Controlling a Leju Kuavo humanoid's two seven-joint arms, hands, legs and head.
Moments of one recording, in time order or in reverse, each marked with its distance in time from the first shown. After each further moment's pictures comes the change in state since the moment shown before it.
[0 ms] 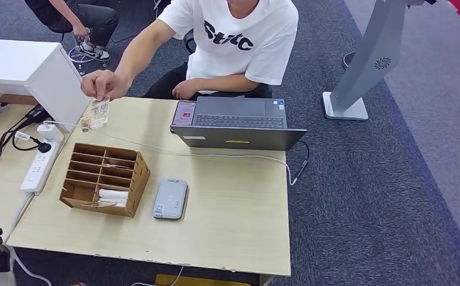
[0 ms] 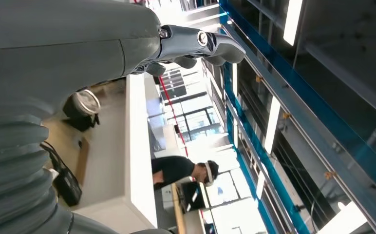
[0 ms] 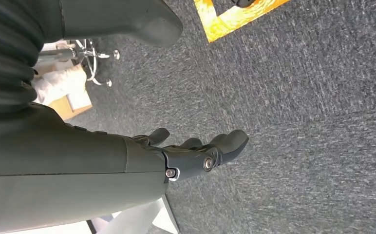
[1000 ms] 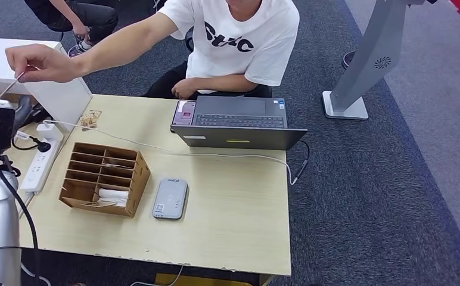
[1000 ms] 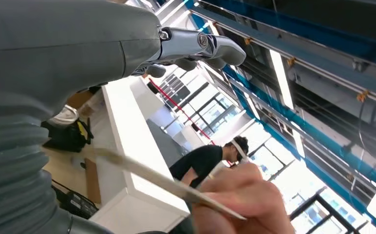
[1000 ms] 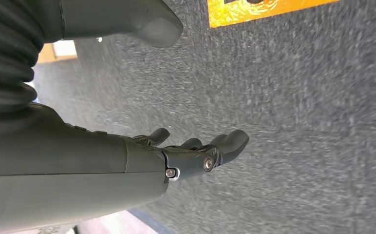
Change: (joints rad) left arm -0.393 0.097 -0.191 0.478 -0.386 0.000 0.164; right arm 0.001 -0.004 0.090 0.001 0.169 0.098 0.004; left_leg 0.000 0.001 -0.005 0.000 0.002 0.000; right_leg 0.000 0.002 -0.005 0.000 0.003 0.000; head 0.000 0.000
